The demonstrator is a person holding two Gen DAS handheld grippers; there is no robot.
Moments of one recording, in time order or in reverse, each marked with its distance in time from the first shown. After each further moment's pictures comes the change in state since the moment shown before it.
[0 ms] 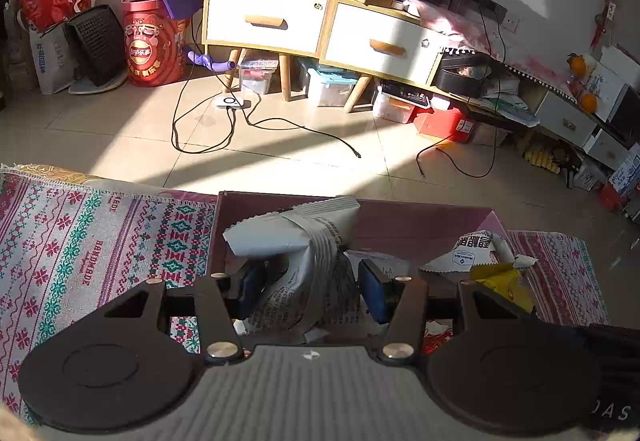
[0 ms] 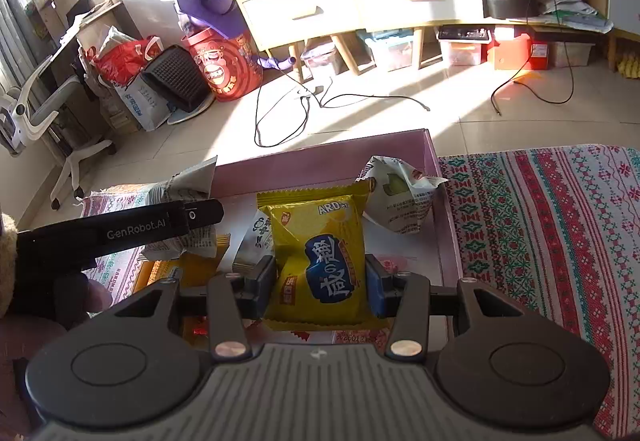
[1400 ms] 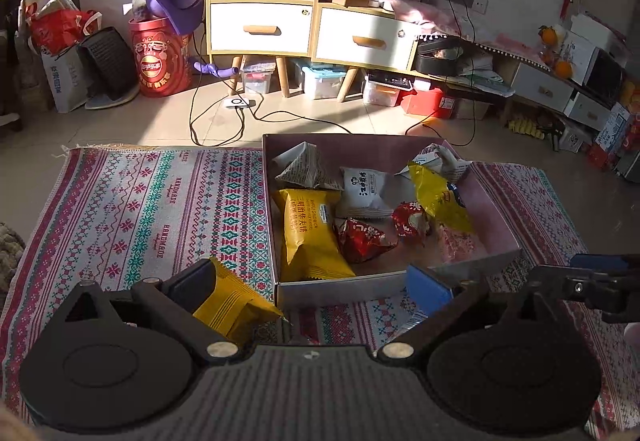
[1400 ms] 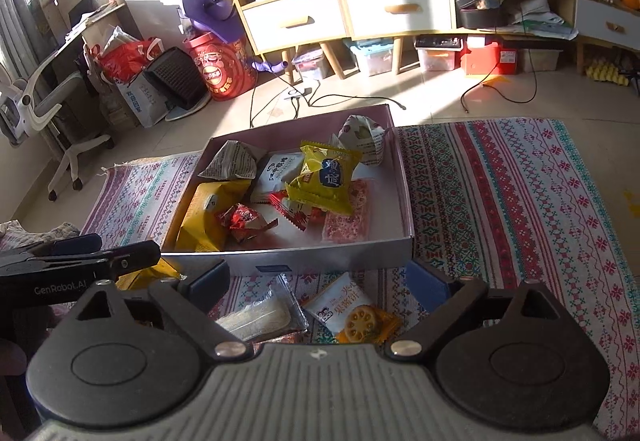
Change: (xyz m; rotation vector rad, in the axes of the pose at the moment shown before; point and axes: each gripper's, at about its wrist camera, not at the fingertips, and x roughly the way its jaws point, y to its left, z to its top) left arm -0.117 0.015 -0.063 0.105 -0.004 0.006; right arm -0.084 0.013 -0.052 -0.012 -0.023 -0.062
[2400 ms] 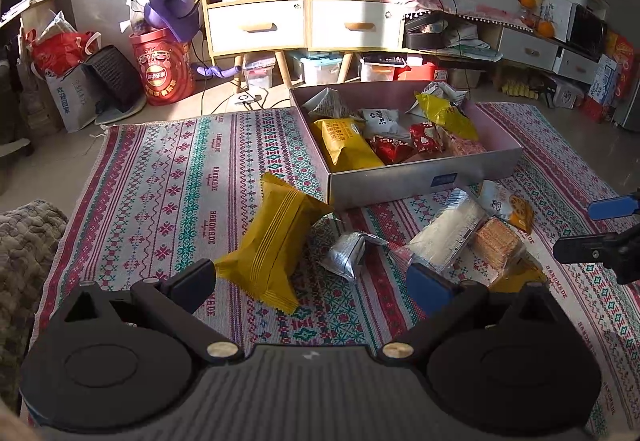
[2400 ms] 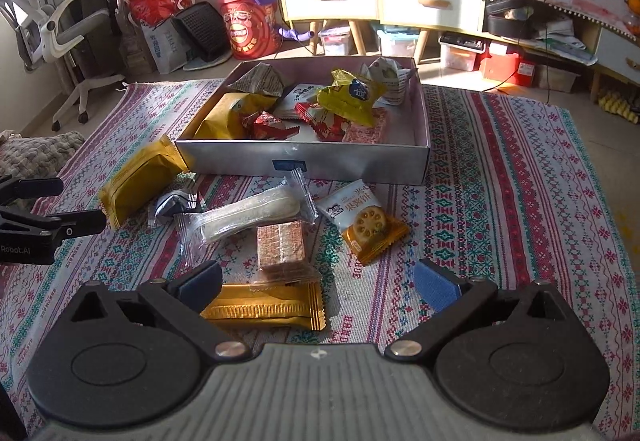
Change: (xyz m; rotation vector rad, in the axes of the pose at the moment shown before) left arm -0.038 0.033 -0.077 0.138 -0.016 0.032; right arm -0.011 0.017 -0.070 -0.187 0.033 -0.029
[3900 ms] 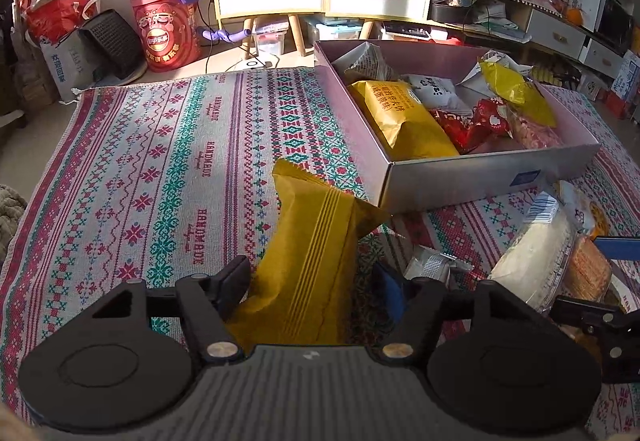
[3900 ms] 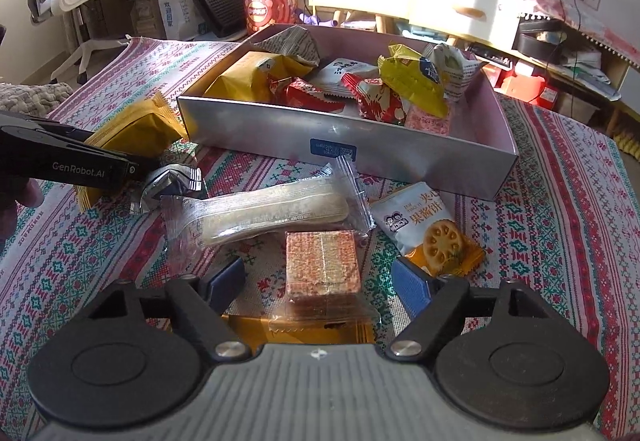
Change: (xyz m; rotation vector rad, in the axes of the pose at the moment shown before) left arm 0.085 0.018 0.016 -0.043 0.091 0.010; right arm 0.051 0.037 -0.007 -0.131 0.006 -0.033
